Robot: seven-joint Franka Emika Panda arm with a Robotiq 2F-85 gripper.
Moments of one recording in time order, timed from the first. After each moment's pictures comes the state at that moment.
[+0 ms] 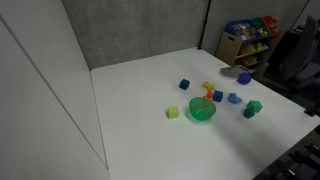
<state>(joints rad) -0.07 -0.27 -0.16 -2.11 -0.06 1.63 -0.23</state>
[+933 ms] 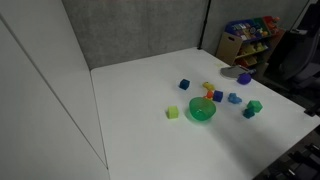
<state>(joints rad) -0.07 -0.21 -0.12 -2.11 -0.06 1.76 -0.22</state>
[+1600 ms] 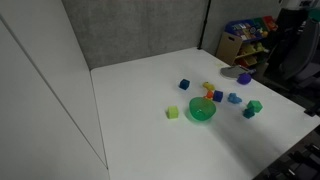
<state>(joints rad) -0.07 -0.01 -0.12 -2.12 -0.06 2.02 -0.09</state>
